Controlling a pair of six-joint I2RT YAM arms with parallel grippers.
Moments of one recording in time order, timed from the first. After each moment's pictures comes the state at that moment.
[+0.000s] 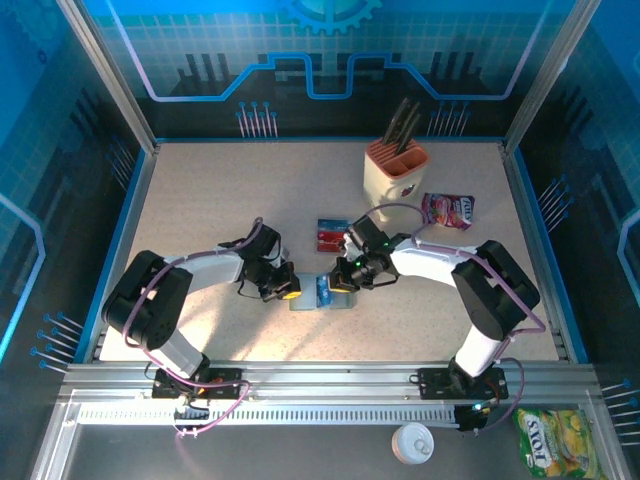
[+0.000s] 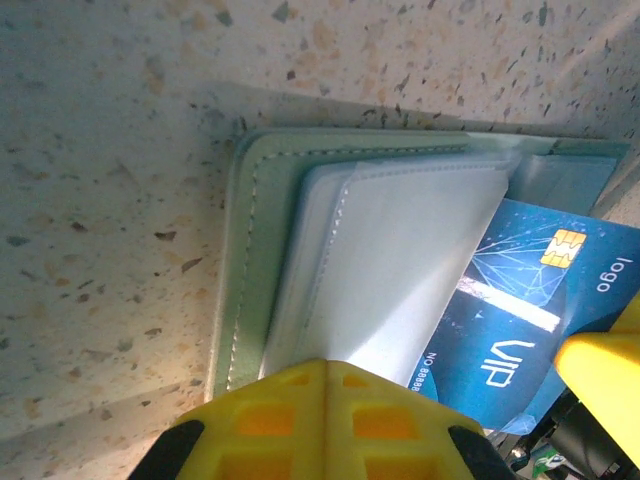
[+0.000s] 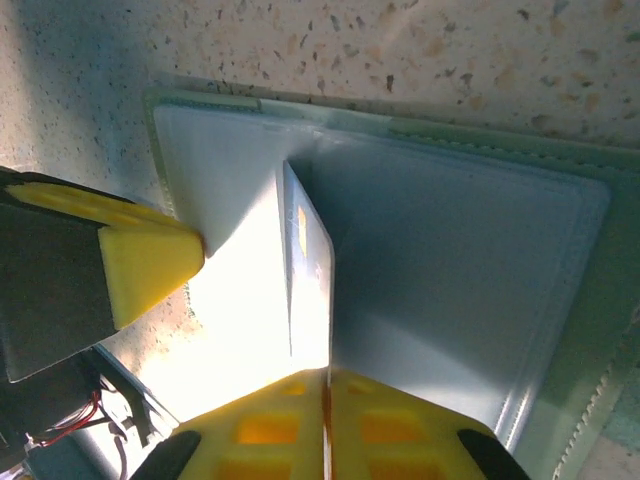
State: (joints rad) left arm -0.42 1.61 0.74 -0.35 0.55 -0.80; right arm 0.65 1.70 0.94 -0.38 -0.52 0.74
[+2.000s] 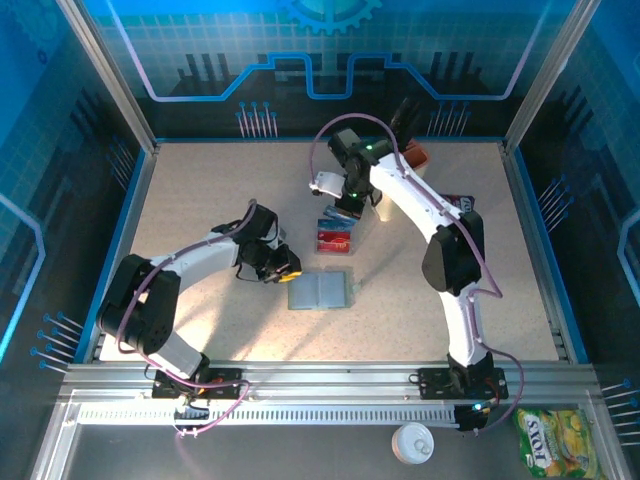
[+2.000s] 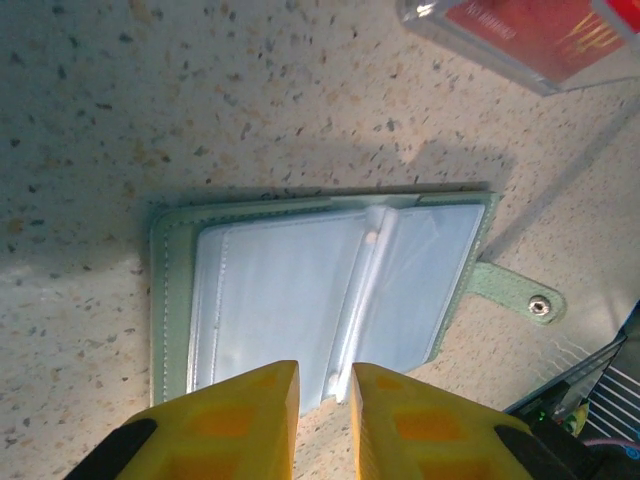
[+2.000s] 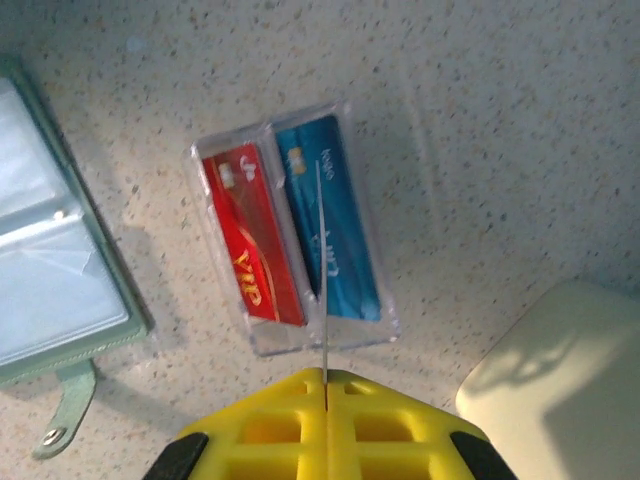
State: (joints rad) left arm -0.38 1.57 0.89 -0.50 0.52 -0.79; right arm 0.54 2.16 2.14 -1.30 -0.08 -0.70
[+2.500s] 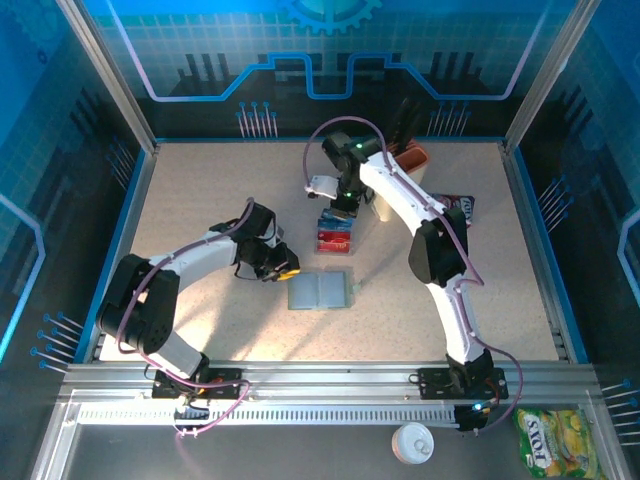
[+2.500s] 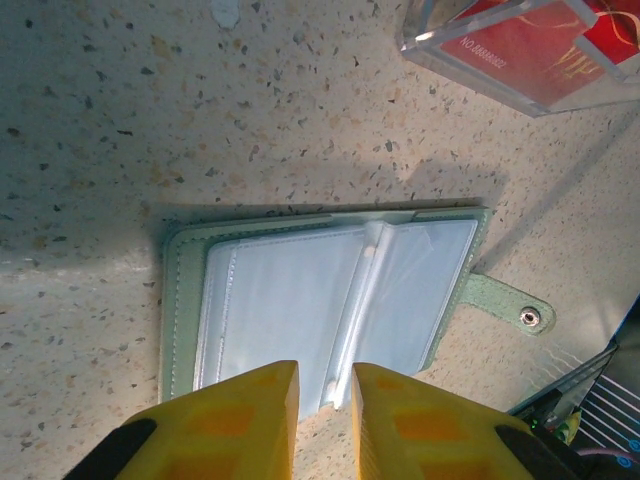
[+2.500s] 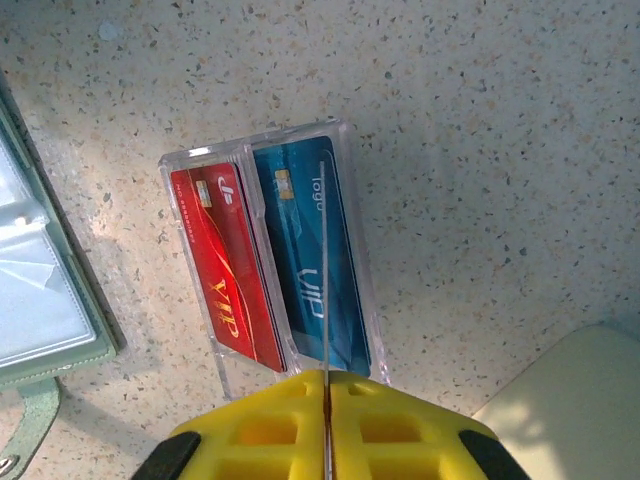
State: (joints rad) left arm -0.37 1.57 0.90 -0.51 0.52 -0.79; right arm 0.54 2.29 2.27 -1.36 -0.09 -0.75
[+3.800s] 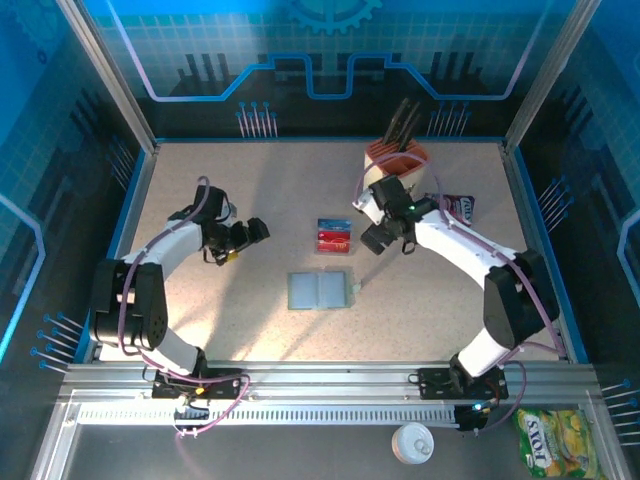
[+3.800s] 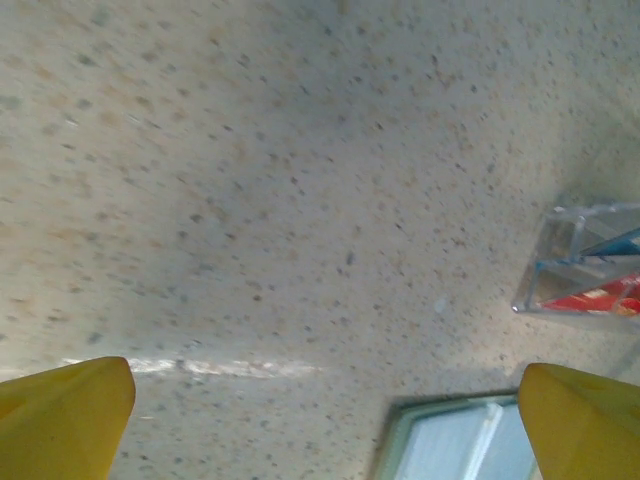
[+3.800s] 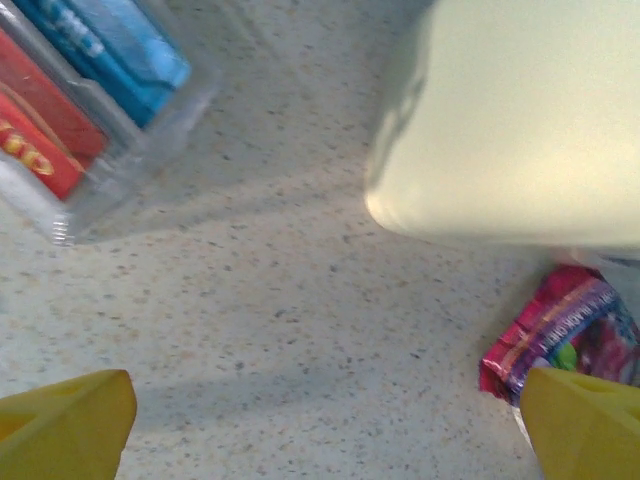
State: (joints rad) left arm -0.03 1.56 0.95 -0.55 0.35 -0.55; right arm 0.48 1.59 1.15 -0.59 0.25 -0.37
